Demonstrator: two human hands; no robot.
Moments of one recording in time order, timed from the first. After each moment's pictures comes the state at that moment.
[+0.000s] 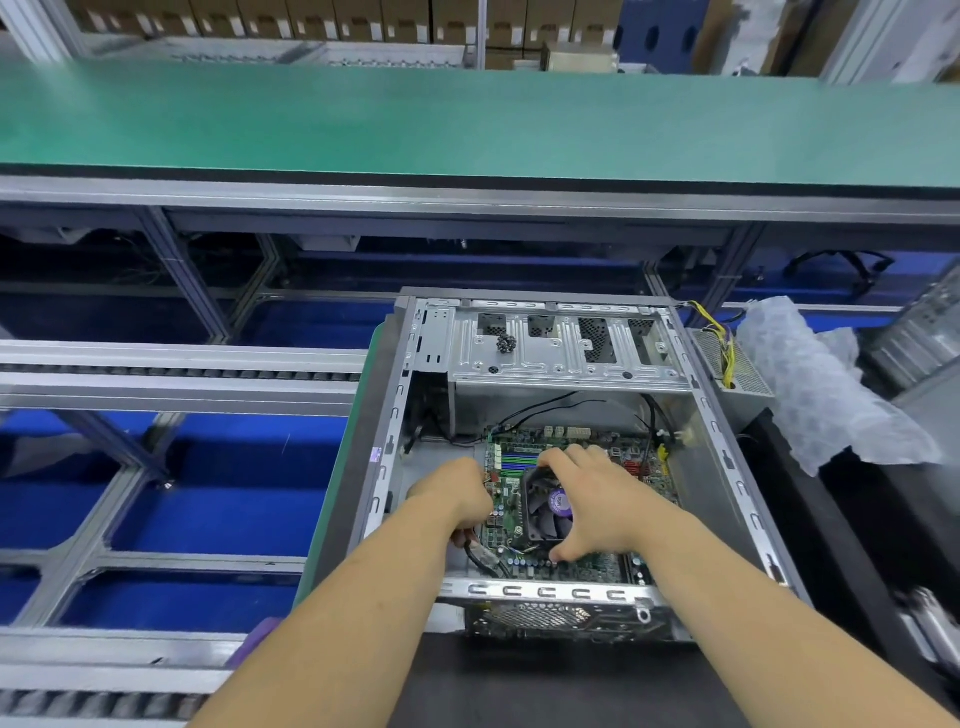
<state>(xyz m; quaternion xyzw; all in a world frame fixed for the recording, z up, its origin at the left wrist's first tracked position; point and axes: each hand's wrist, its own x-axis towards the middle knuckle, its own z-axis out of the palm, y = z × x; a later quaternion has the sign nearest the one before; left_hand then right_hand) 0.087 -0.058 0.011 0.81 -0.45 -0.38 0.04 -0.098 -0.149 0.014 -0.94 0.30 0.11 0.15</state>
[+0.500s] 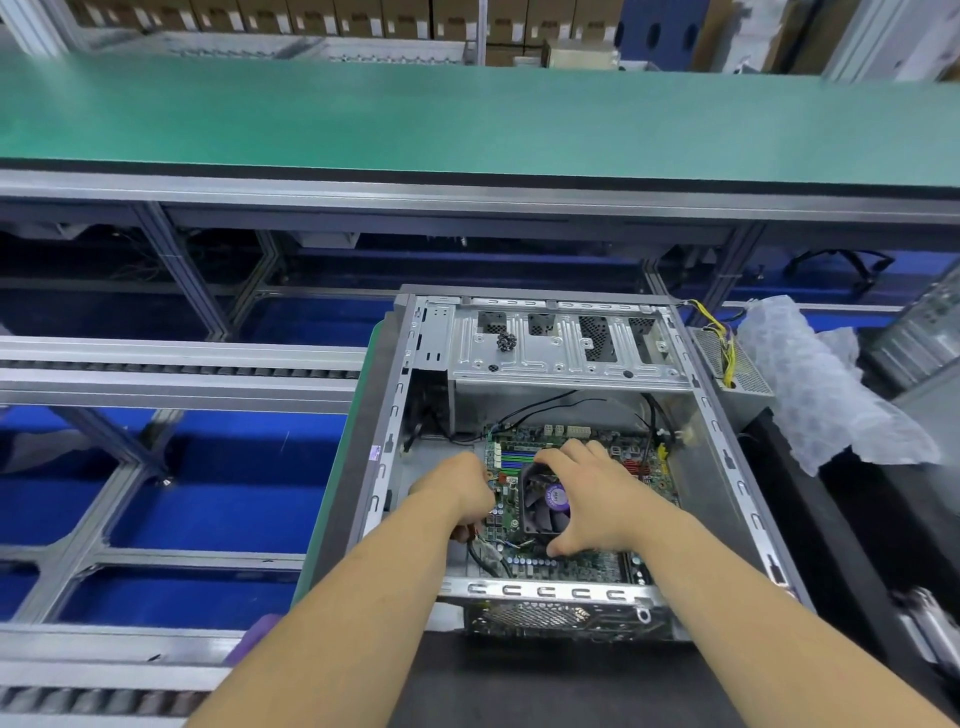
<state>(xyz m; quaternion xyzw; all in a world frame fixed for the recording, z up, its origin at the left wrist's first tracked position) 0.086 -0.061 0.009 0.81 -0.43 -0.39 0.07 -0.095 -0.149 0.013 -0.93 0.31 0.10 0.14</state>
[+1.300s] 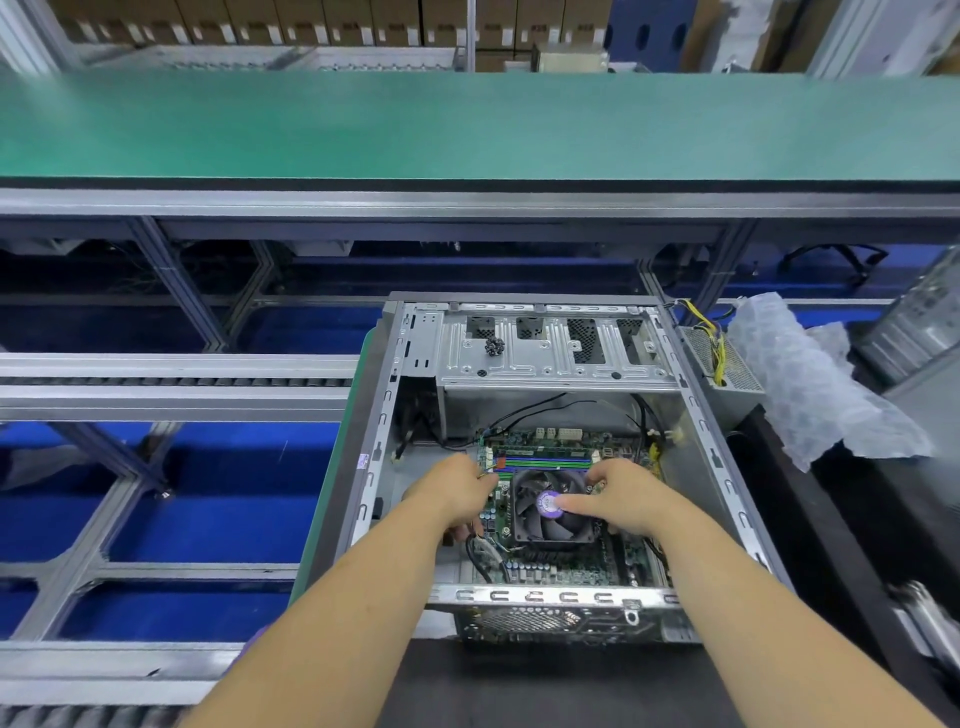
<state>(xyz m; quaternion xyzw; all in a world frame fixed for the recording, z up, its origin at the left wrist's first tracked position) 0.091 -0.068 -0.002 0.81 -0.42 -0.40 0.12 -0.123 -0.163 0.019 -0.76 0.52 0.07 0.39</state>
